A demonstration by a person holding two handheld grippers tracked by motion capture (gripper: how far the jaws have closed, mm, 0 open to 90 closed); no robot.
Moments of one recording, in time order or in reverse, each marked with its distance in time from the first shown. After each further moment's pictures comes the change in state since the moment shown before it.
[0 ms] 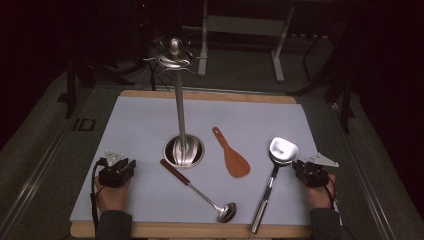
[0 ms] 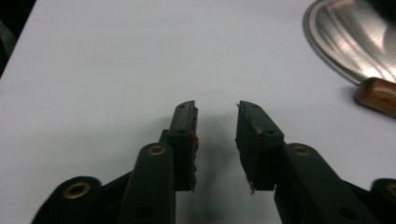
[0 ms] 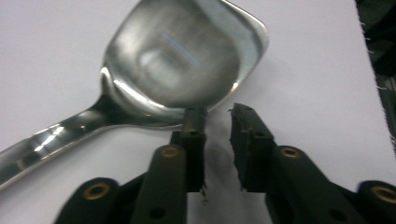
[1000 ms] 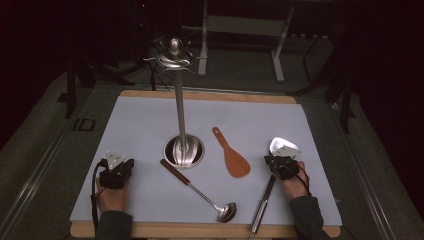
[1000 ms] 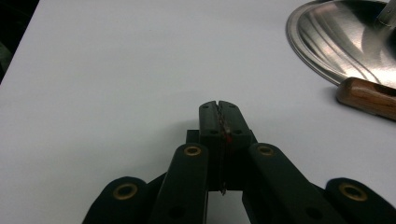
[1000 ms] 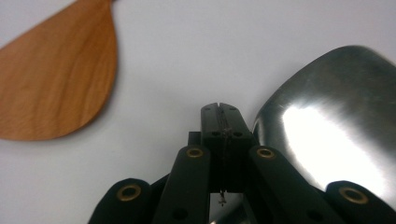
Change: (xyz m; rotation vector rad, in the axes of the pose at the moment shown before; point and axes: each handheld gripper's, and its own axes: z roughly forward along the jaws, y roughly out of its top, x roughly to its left) left arm -0.004 -0.001 -0.003 -0.025 -0.023 0.044; right arm 0.069 0.037 0.033 0.044 0.174 -0.202
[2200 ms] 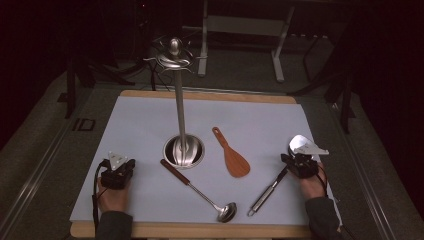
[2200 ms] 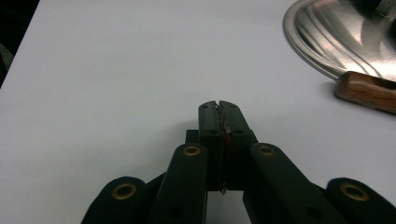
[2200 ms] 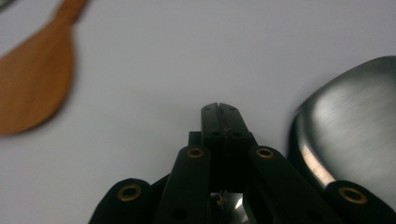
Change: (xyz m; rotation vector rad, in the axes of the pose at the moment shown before) left arm -0.005 0.000 0.000 0.006 0.012 0.035; right arm -0.043 -0.015 -0.031 -0.051 0.003 0.129
